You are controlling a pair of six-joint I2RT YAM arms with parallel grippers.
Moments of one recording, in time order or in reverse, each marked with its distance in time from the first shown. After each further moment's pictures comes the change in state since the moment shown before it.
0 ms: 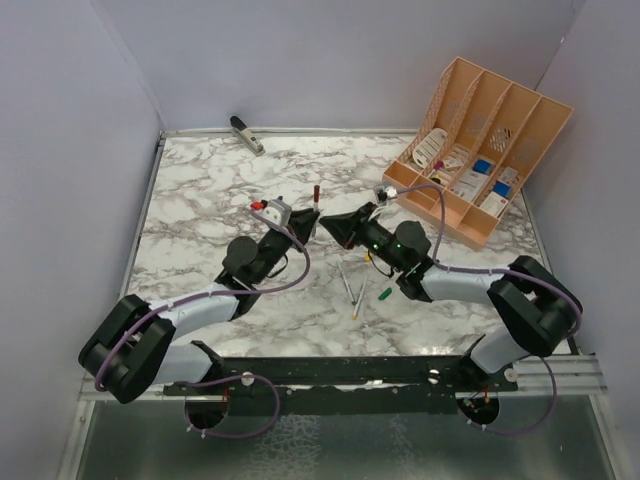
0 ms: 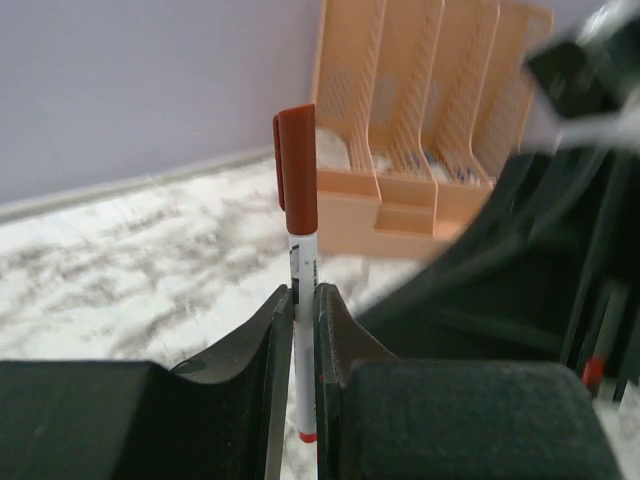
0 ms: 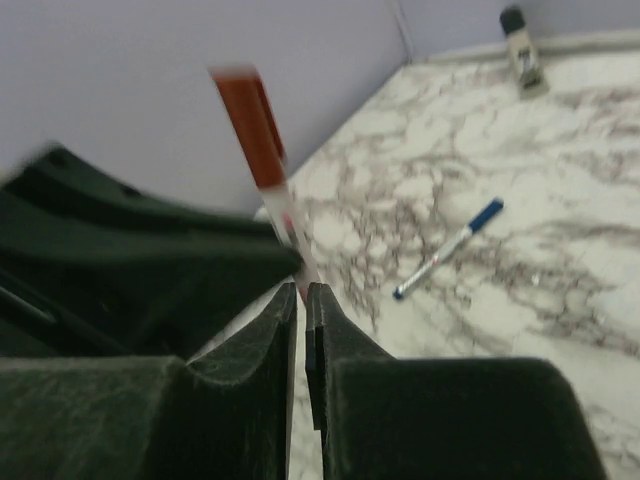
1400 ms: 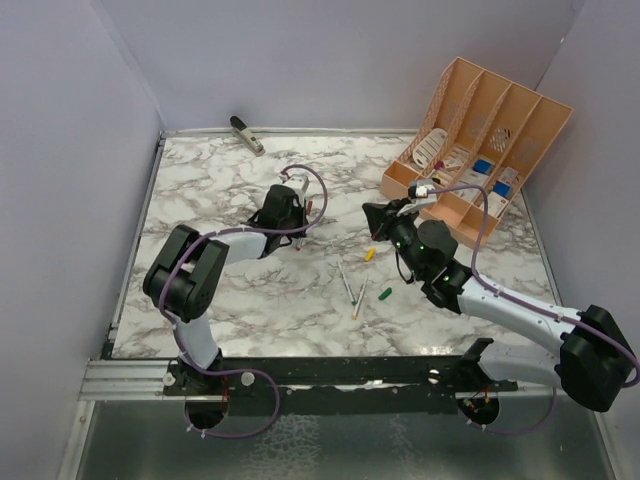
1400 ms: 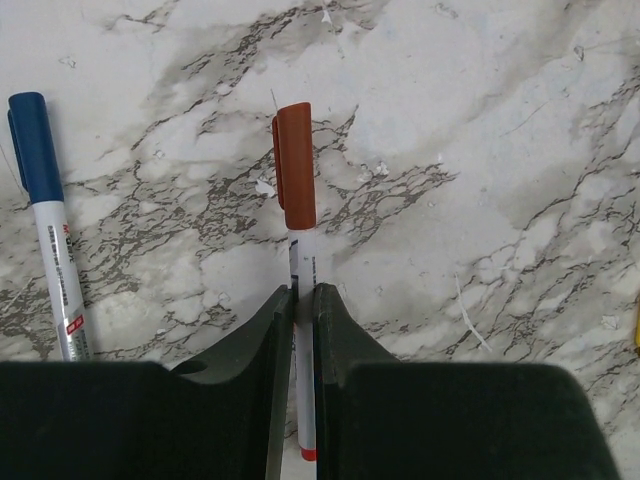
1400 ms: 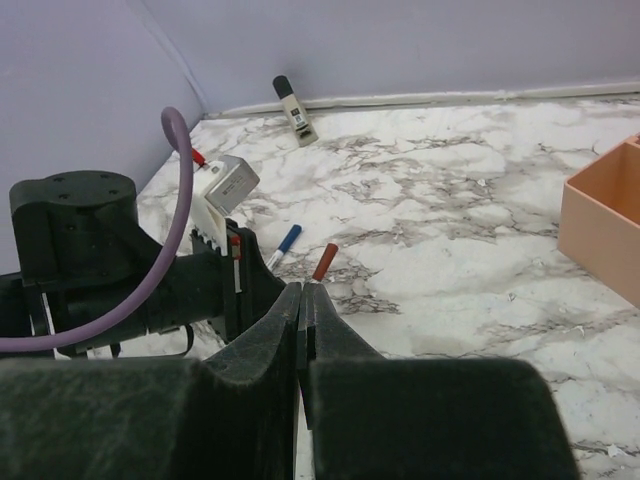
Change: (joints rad) left arm 0.186 0.495 0.485 -0.743 -0.009 -0.098; right arm 0.034 -0.364 0.005 -0.524 0.451 -0.217
